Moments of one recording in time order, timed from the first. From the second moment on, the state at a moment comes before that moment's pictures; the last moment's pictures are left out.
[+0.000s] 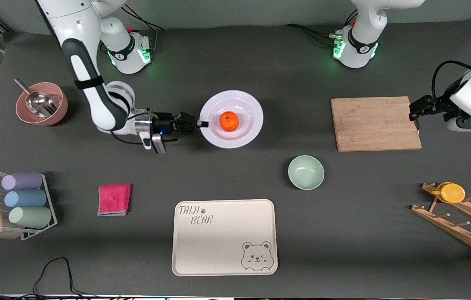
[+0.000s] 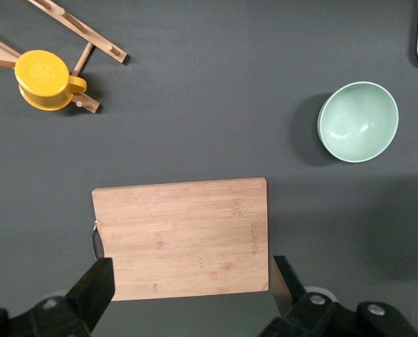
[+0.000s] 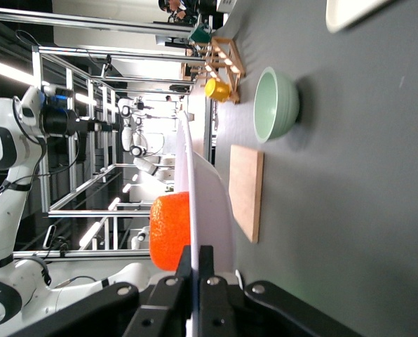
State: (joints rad) left arm -0.15 -0.11 0.14 -1.90 -0.01 1.74 0.02; right arm 0.50 0.33 -0.21 -2.28 1.78 1.83 -1.07
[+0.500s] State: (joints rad) left arm -0.14 -0.06 0.14 -1.90 -0.01 1.79 0.00; right arm 0.38 0.67 -0.21 -1.72 1.72 1.83 -0.86
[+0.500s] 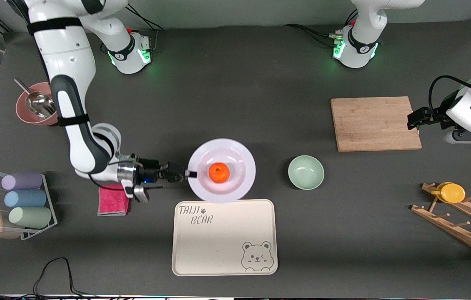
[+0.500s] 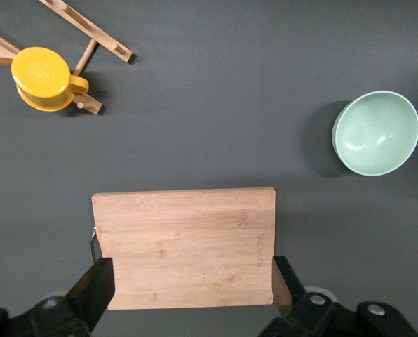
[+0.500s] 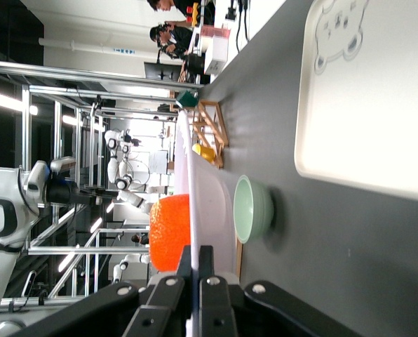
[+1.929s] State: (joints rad) left arm -0.10 -0.06 0.15 -1.88 0.00 1.80 0.00; right arm 0.35 1.19 -0.21 -1.14 1.77 2.01 -0.78
